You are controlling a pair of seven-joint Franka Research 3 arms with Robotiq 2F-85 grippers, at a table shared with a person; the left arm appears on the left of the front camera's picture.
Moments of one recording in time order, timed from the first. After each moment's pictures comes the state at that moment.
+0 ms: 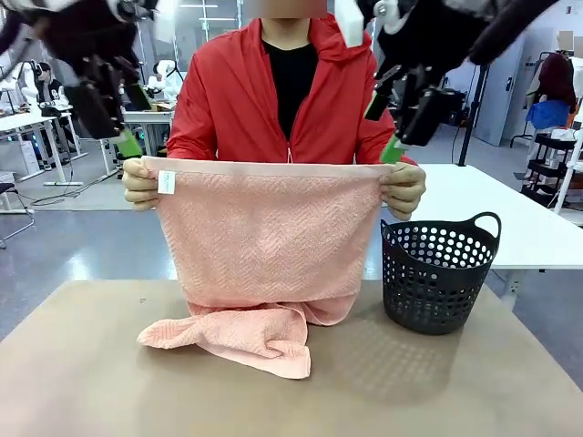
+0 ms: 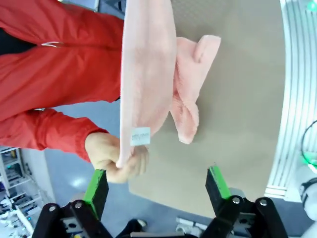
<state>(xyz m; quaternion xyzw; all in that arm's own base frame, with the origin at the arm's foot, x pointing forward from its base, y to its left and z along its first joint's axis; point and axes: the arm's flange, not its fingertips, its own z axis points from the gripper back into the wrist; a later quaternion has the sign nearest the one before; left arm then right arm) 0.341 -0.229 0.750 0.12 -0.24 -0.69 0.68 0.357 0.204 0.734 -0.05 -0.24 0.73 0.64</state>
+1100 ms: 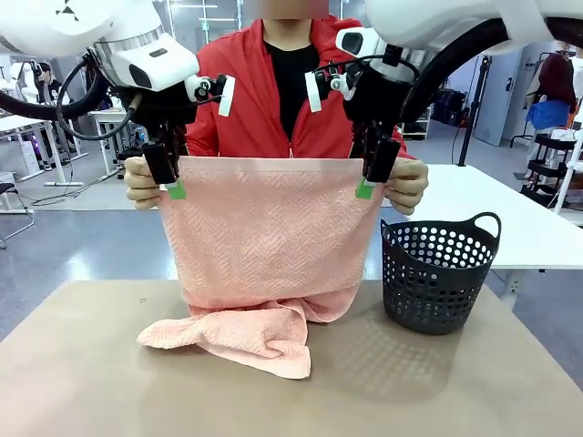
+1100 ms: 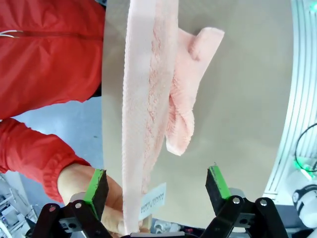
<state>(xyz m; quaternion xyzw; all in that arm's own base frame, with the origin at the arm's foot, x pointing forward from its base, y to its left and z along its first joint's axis) 0.437 -0.260 0.670 0.08 -0.16 -0.68 0.71 0.440 0.227 0.665 -0.03 -0.17 0.71 0.69</state>
